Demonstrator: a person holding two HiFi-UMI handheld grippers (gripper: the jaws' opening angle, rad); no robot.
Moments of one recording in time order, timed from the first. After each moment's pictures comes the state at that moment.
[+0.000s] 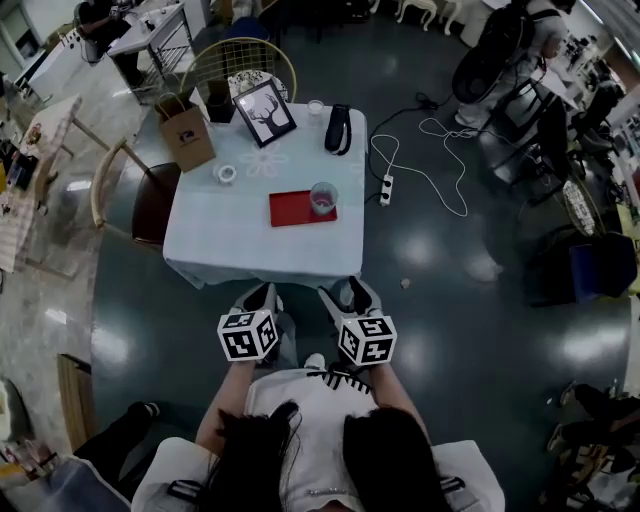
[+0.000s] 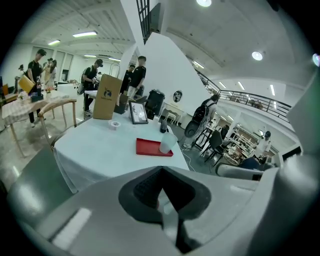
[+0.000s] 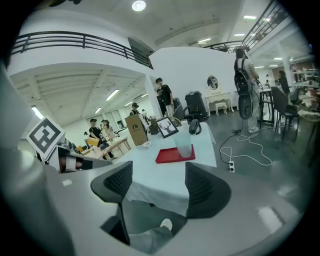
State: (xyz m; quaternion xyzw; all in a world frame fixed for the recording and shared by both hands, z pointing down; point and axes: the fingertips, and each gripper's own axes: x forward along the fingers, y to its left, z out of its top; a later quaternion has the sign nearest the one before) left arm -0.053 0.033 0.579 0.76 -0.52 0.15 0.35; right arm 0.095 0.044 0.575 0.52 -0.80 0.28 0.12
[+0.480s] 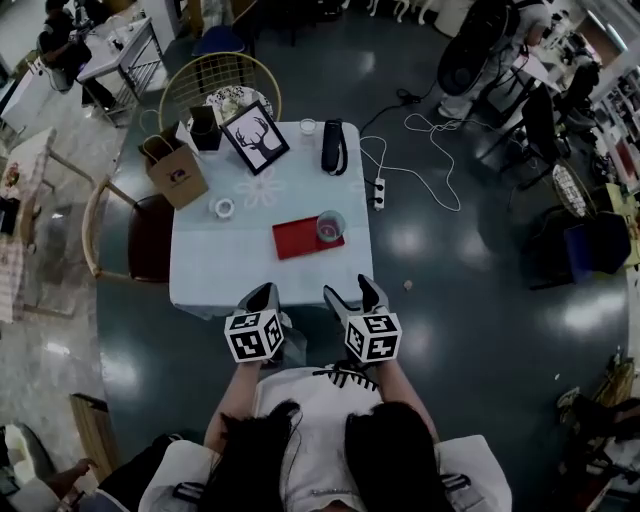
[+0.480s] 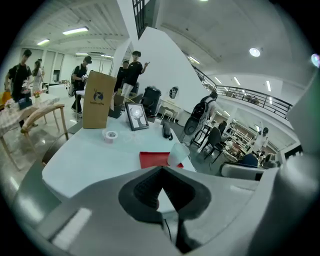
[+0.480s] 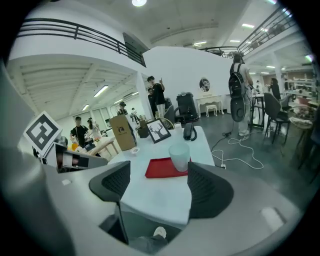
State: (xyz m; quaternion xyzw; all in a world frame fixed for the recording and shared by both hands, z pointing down) left arm -0.083 -0.072 0.575 0.77 -0.50 0.17 0.35; right arm 0.079 -0.048 0.569 0.57 -0.76 0.28 0.15
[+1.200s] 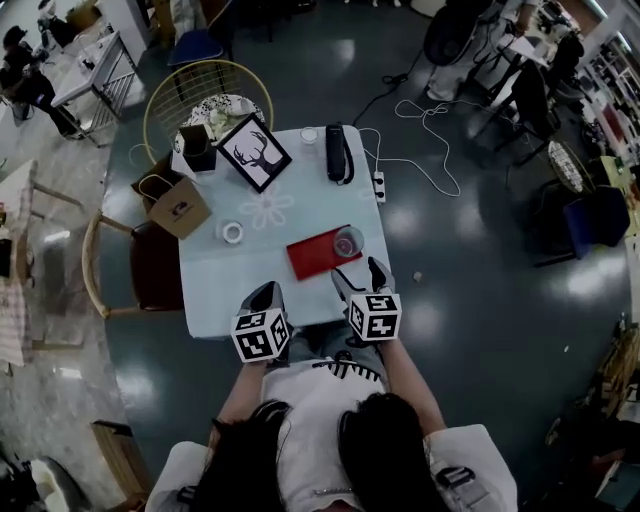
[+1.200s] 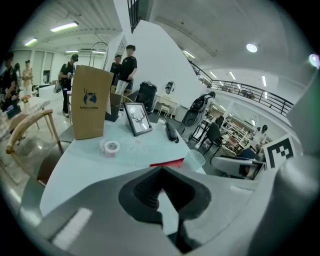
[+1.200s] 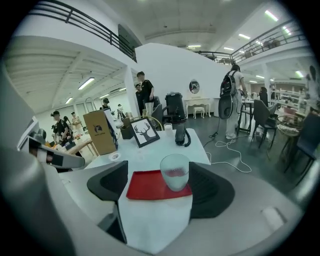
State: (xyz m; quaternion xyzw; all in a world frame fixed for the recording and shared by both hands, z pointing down) left arm -0.116 -0.157 0.582 0.79 -0.46 0.21 0.34; right arm 0.070 -0.147 0.589 0.64 -0.70 0.27 0.17
